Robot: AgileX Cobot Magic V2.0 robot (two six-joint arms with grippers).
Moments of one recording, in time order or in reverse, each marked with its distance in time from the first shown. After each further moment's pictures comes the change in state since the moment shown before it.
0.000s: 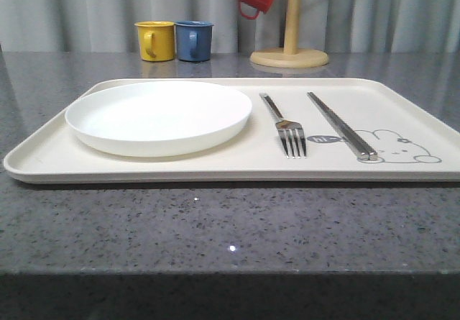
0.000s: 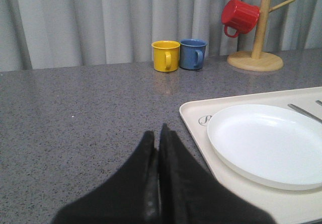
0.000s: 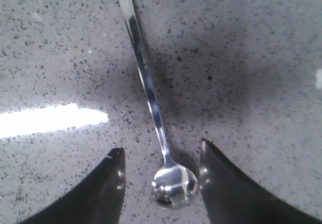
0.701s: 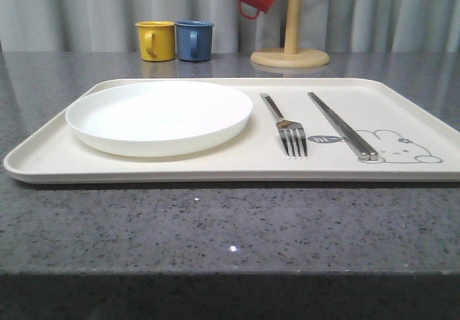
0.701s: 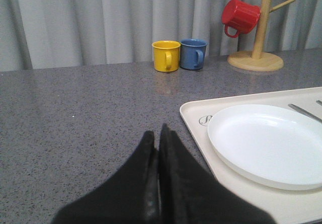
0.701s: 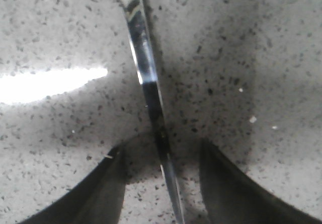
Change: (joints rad) left arm 0.000 0.000 0.000 0.000 0.000 0.000; right arm 0.000 0.167 0.002 0.007 -0.036 -0.029
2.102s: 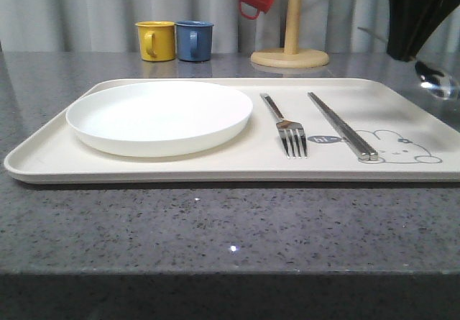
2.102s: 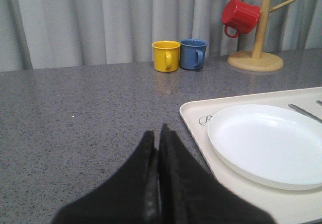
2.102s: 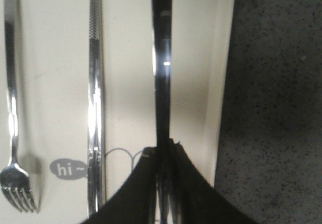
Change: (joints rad) left arm 0.000 0.000 0.000 0.000 0.000 0.000; right arm 0.465 -0.104 -0.088 0.098 0.026 0.309
